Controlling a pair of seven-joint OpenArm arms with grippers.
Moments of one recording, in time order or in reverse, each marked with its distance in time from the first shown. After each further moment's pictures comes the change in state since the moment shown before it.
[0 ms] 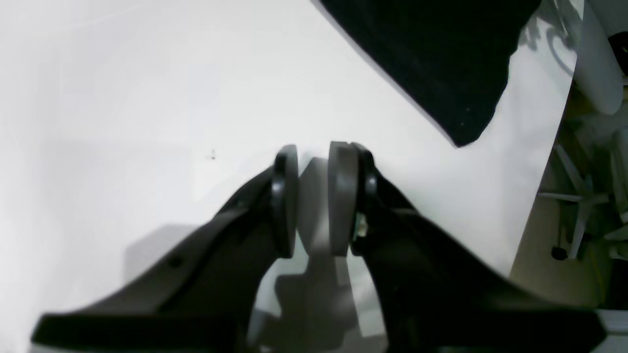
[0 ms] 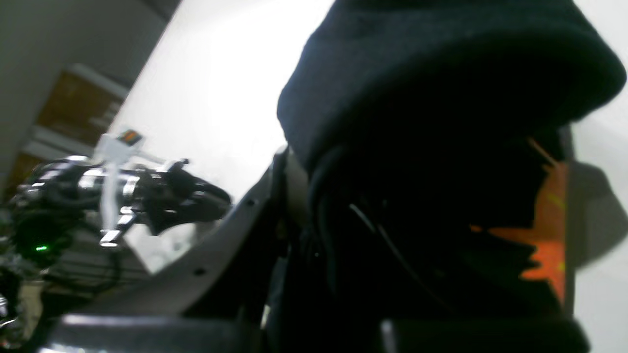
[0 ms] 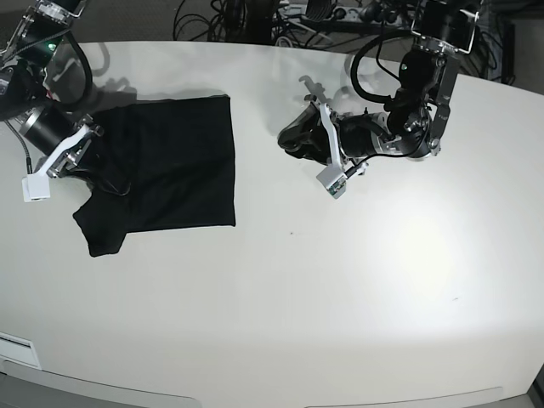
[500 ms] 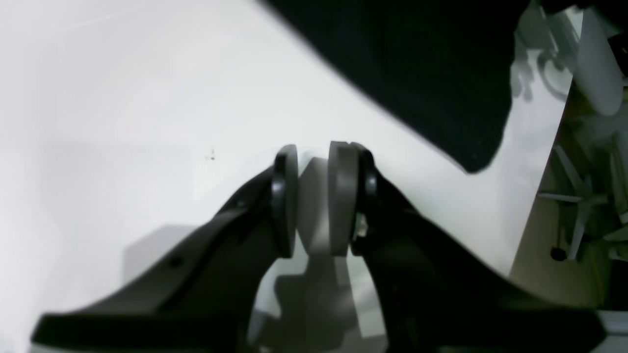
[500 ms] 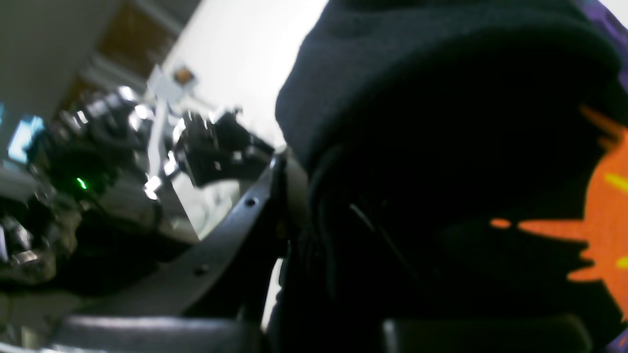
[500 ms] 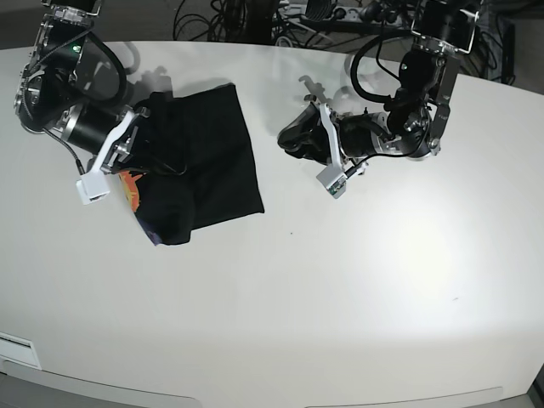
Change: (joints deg) left arm 0.0 0.0 0.0 0.0 -0.2 0.0 -0.2; right arm 0.0 -0.2 -14.3 0.0 -2.6 3.4 -2.6
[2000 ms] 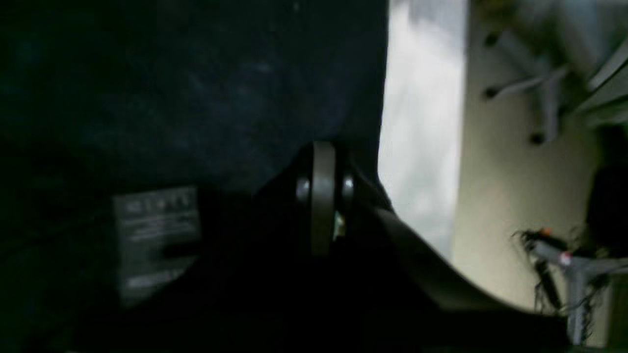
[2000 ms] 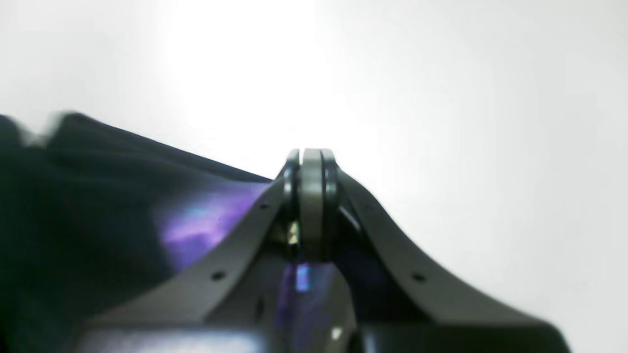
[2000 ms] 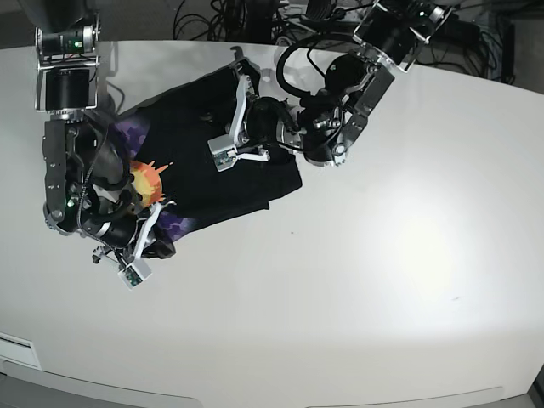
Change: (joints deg) left arm -7.9 10.9 21.2 -3.5 7.0 -3.9 2.1; right arm 27.1 6.7 -22.3 -27.2 -47.7 0.4 30.3
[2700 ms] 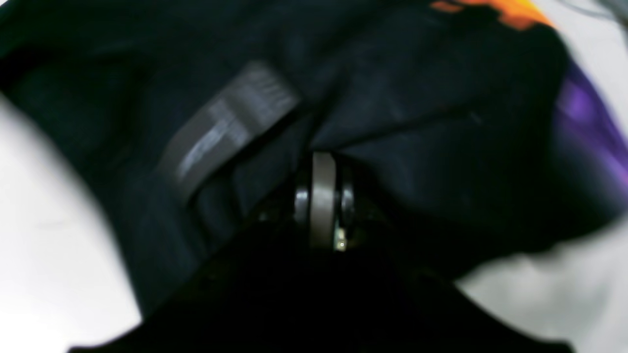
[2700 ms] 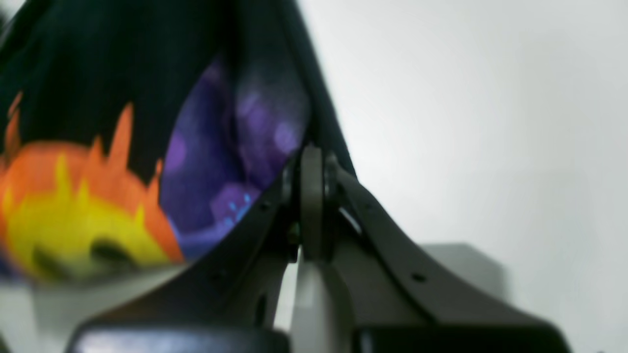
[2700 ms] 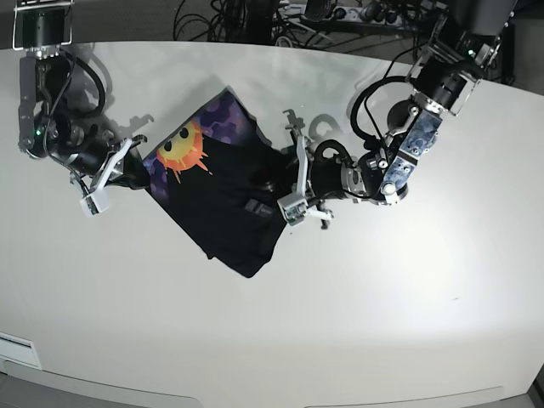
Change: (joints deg) left arm -11.2 -13.0 1.0 -16.1 16.7 1.6 -35.4; right arm -23.6 7.0 7.8 8.2 18.1 -2.5 -5.3
